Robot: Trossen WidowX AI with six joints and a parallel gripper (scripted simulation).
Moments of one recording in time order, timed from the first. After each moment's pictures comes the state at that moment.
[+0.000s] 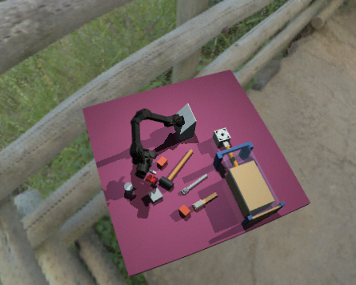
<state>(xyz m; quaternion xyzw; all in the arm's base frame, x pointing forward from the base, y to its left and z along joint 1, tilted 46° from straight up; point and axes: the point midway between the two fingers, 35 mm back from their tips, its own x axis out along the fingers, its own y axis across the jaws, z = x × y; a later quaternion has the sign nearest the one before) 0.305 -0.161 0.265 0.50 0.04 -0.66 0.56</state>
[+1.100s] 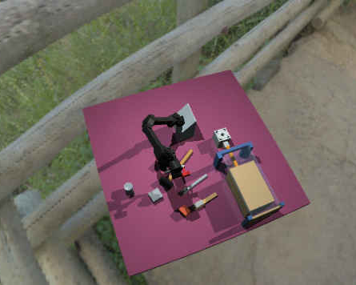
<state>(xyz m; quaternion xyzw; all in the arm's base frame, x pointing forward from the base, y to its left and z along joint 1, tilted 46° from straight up) 0.361 0.002 0.198 0.32 0.31 -0.56 0.70</state>
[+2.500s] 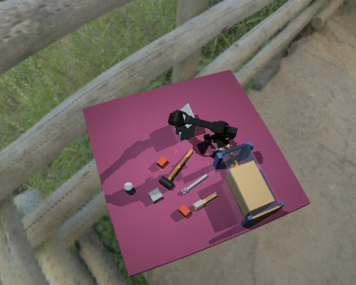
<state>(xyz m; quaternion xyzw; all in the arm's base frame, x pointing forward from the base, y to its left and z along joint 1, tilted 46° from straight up) 0.245 0.232 -0.029 -0.23 0.63 -0.22 0.71</state>
